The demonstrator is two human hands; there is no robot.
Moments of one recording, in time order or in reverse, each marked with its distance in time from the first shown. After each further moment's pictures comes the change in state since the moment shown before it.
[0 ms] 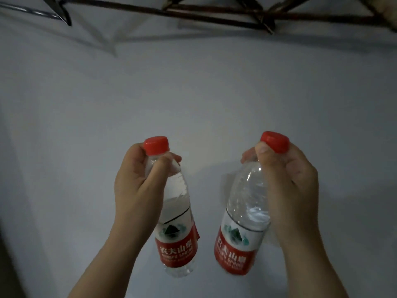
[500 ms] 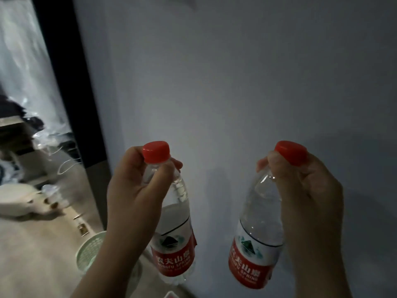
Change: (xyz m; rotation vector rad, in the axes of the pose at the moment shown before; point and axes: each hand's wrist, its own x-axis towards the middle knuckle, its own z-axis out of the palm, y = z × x) left_hand -0.088 0.003 -0.037 0.290 0.308 -0.114; right_hand -0.044 0.030 0.006 0.092 -0.308 0.206
